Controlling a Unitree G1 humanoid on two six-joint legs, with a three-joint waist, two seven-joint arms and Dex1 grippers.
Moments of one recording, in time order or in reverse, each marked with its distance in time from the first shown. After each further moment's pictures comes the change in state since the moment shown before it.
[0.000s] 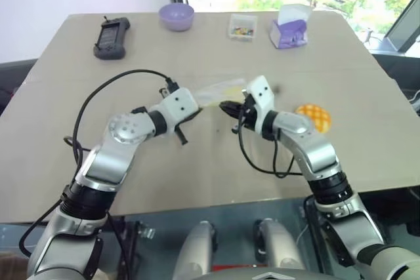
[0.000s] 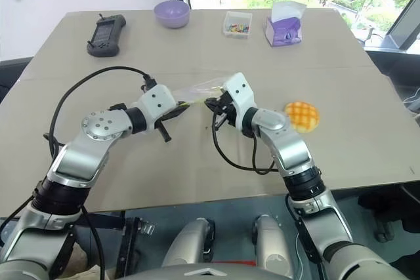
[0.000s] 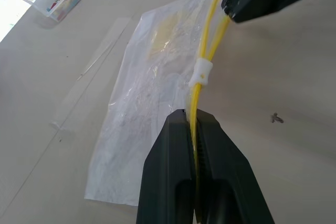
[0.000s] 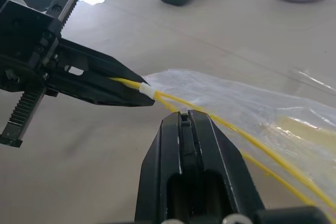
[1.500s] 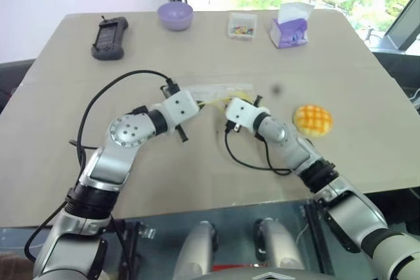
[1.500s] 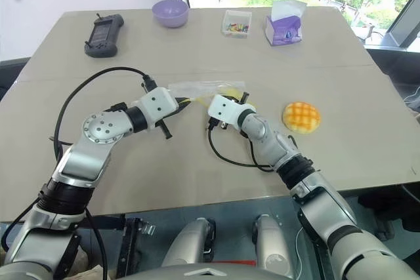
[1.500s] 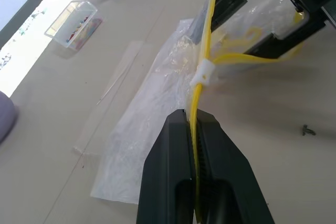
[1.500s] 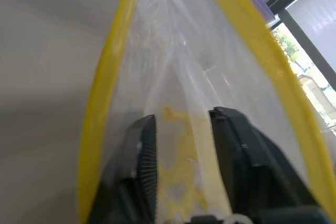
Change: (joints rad) left arm 0.012 -0.036 0.024 0.097 0.073 -0.233 0.007; right arm -0.126 -0.072 0.251 0.500 -0.550 -0.580 -0.348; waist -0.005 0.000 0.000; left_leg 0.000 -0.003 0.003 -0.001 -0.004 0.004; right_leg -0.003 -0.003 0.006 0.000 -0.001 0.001
